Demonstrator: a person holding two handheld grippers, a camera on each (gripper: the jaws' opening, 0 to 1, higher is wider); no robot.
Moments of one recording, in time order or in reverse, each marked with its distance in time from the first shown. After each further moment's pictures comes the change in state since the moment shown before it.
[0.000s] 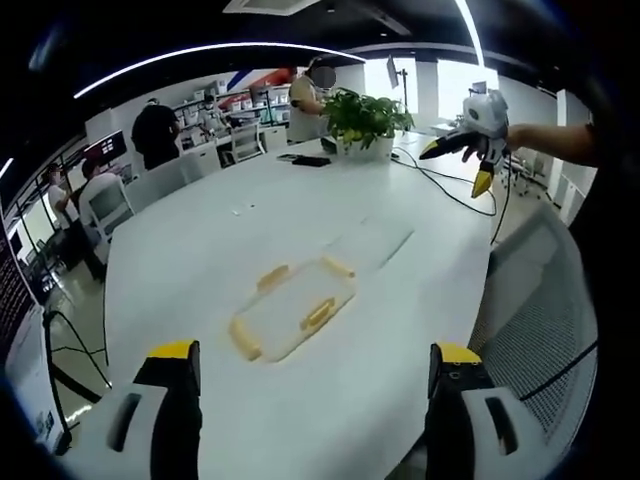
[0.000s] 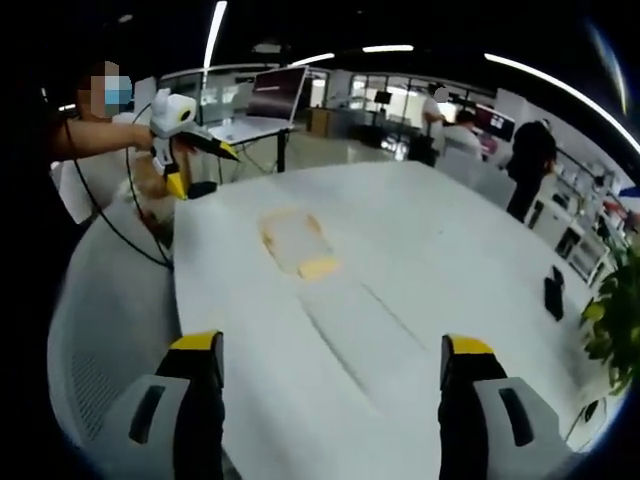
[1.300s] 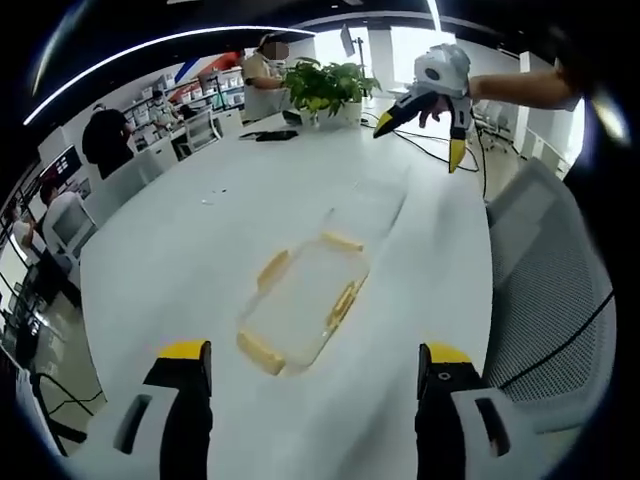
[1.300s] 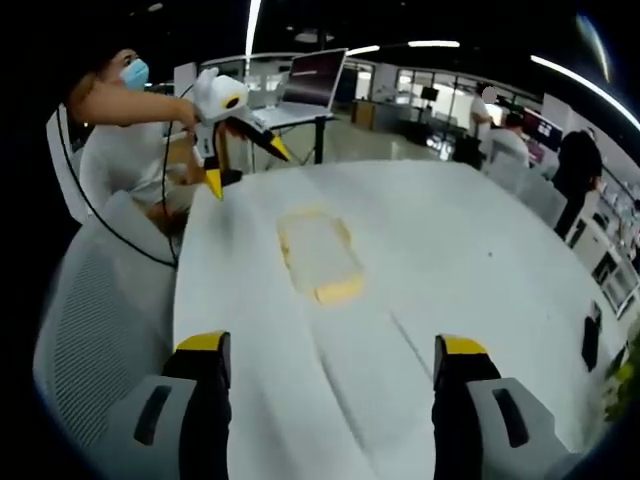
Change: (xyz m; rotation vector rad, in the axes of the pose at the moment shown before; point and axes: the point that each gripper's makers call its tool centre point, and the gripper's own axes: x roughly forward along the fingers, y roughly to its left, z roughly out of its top) left arm 0.050 0.039 -0.011 0.175 0.117 -0.148; right arm 0.078 0.009 0.029 -0.101 0.037 0.186
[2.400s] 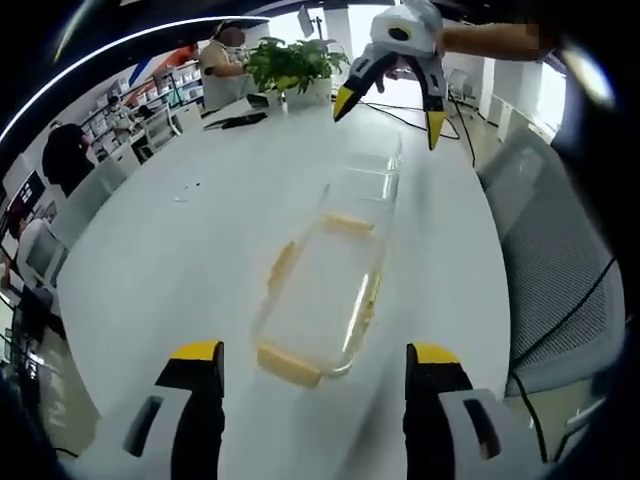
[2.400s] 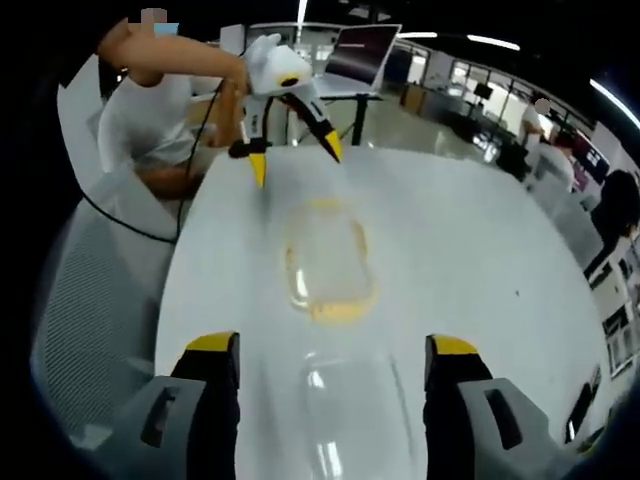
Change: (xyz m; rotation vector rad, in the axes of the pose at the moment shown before) left arm 0.033 0.028 0.003 0.136 0.076 -0.128; right arm 0.047 -0.012 0.026 -0.169 0.134 0.129
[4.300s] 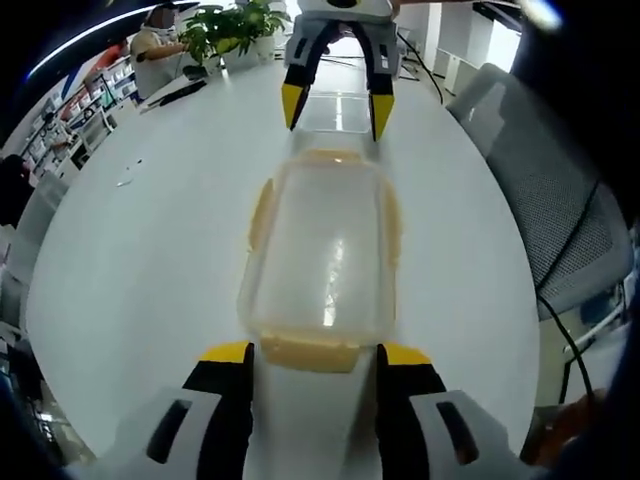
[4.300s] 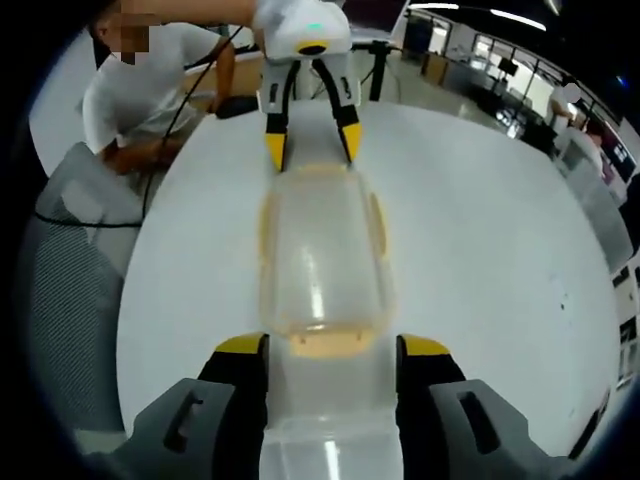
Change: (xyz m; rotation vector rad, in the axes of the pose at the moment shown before) left arm 0.054 0.019 -0.050 0.189 0.145 -0.203; right arm 0.096 -0.009 -0.006 -0.033 0.158 0.077
